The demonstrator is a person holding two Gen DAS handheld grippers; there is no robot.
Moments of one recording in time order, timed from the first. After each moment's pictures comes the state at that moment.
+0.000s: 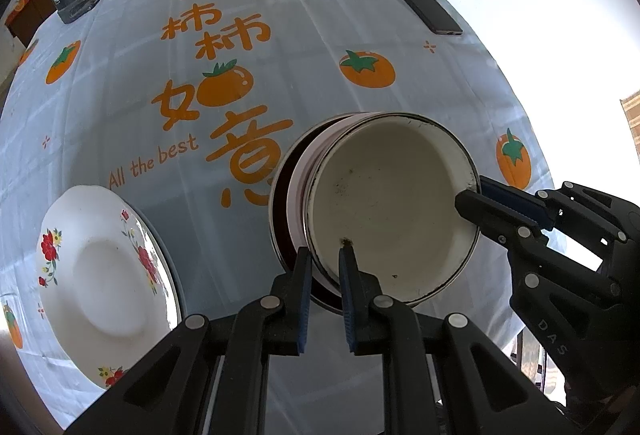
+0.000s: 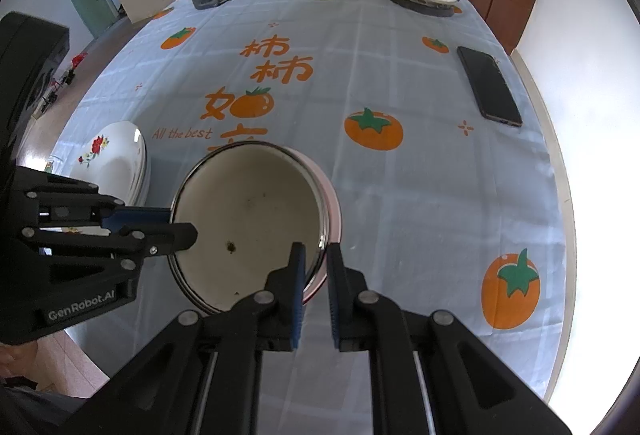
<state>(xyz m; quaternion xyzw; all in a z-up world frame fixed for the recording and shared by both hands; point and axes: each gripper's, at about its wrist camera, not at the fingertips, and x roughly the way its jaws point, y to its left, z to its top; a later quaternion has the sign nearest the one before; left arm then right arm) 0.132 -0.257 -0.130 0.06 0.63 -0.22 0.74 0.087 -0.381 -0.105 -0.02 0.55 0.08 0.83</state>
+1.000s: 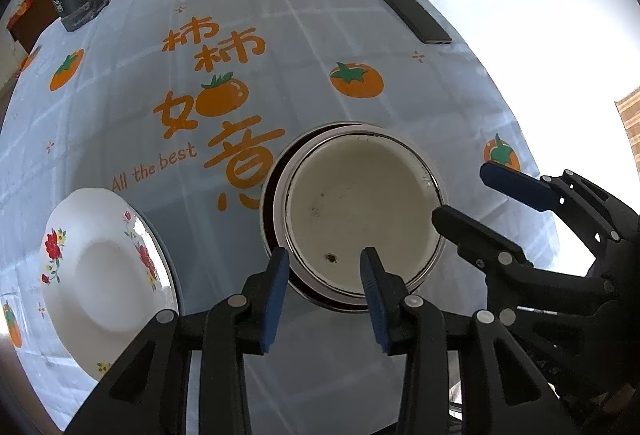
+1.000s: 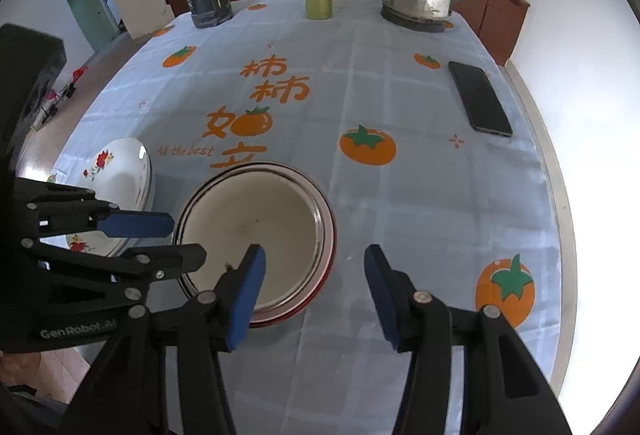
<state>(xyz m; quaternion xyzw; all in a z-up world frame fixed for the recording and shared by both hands) 0.122 -0.258 -0.116 0.06 0.61 -0.23 0.75 0.084 -0.383 -0.093 -0.02 0.53 0.07 0.85</state>
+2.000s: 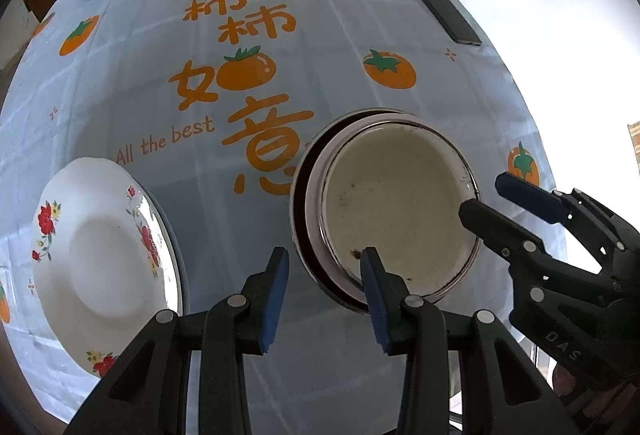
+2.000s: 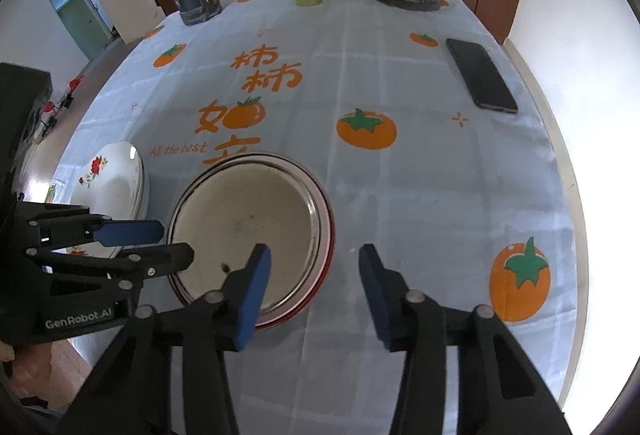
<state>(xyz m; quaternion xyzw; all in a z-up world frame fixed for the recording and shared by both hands) 0.133 -0.246 -0.135 0.03 0.64 -0.20 0.75 0.092 -0.391 -0.110 0.02 0.55 0.06 0.84</state>
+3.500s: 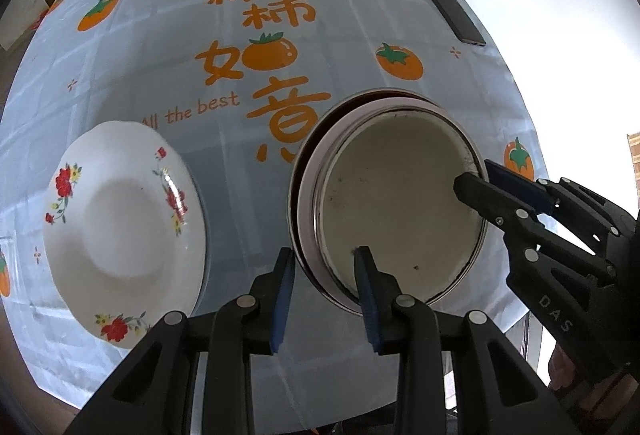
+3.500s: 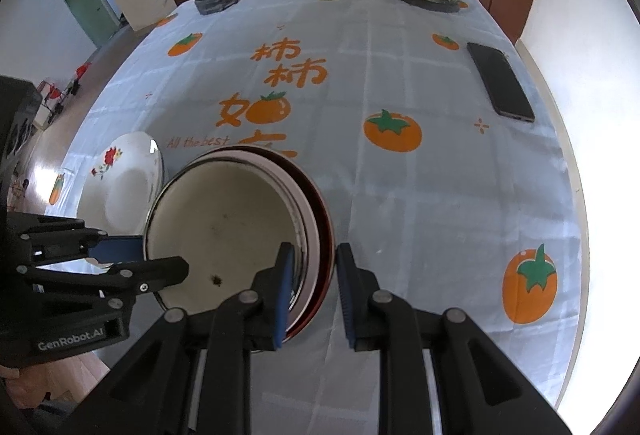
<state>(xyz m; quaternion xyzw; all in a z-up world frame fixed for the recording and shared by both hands) 0.117 -0.219 -0.122 0.01 0.65 -0.19 0.74 0.094 -0.366 -0.101 0.00 0.56 0.08 0.83</state>
